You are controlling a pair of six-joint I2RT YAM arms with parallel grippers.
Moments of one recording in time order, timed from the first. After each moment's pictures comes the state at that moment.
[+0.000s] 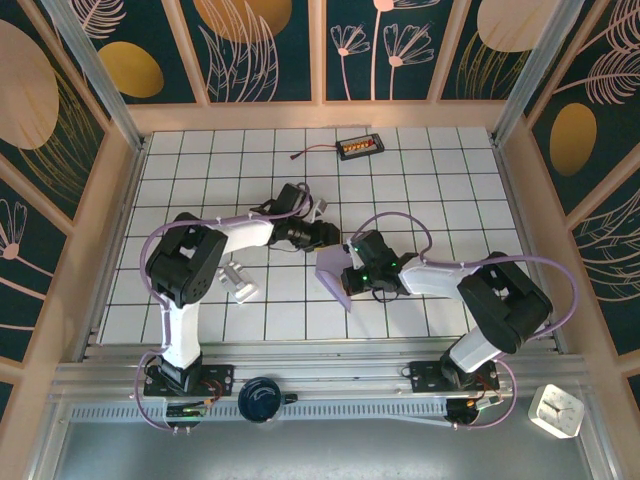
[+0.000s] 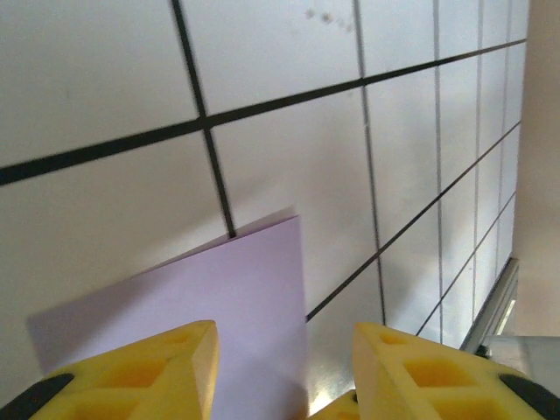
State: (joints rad) left arm -0.58 1.98 1.20 -0.12 0.61 -0.69; right arm 0.73 1.55 0.65 -0.11 -0.19 0.42
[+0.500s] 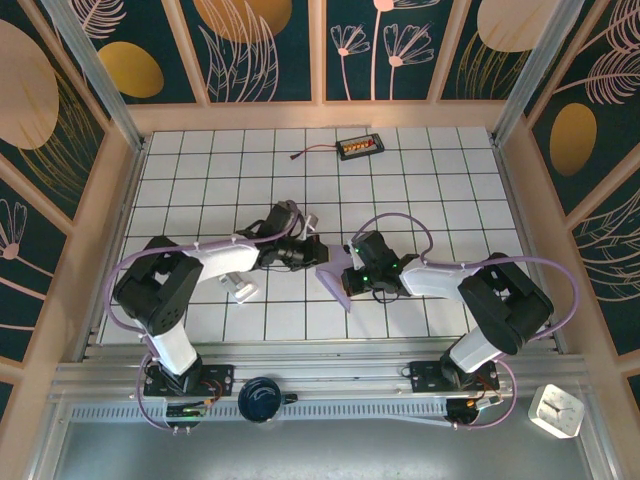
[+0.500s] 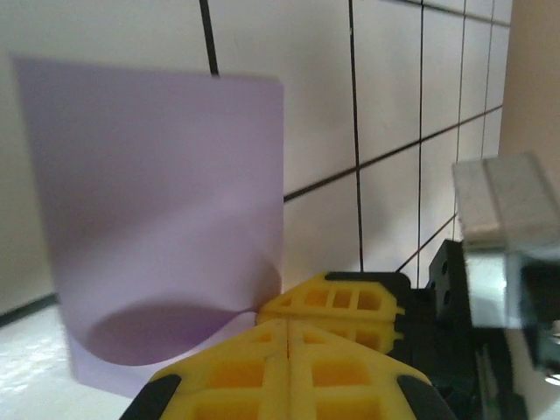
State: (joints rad) left arm -0.66 1.76 0.92 0.00 0.55 -0.85; right arm 0.73 1.55 0.64 -0.09 -0.19 0.42
